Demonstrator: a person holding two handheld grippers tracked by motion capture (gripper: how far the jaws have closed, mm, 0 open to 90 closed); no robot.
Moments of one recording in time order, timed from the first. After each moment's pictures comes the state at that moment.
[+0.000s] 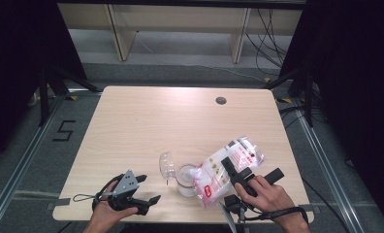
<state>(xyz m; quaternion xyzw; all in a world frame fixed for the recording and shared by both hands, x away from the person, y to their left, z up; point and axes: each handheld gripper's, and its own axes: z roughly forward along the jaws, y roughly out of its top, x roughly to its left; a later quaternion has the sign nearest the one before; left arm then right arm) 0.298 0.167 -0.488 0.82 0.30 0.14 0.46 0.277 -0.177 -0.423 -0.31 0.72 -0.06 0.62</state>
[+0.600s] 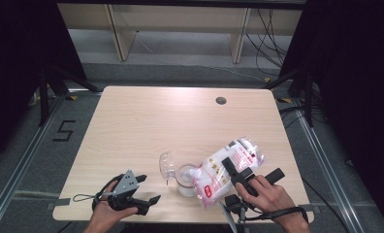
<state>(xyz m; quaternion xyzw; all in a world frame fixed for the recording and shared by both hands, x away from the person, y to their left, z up) 0.298 0.167 -0.488 0.82 0.31 0.14 0.46 0.278 -0.178 -0.422 -0.31 0.72 -0.06 0.62</state>
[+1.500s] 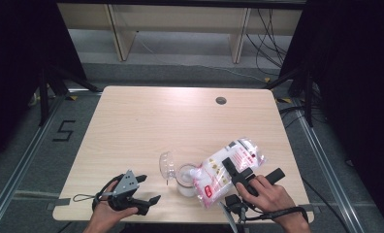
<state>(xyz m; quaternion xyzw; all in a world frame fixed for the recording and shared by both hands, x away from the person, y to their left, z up) 0.300 0.168 -0.488 0.83 0.29 0.14 0.46 0.278 -0.178 -0.422 -0.31 0.72 -0.05 0.61</state>
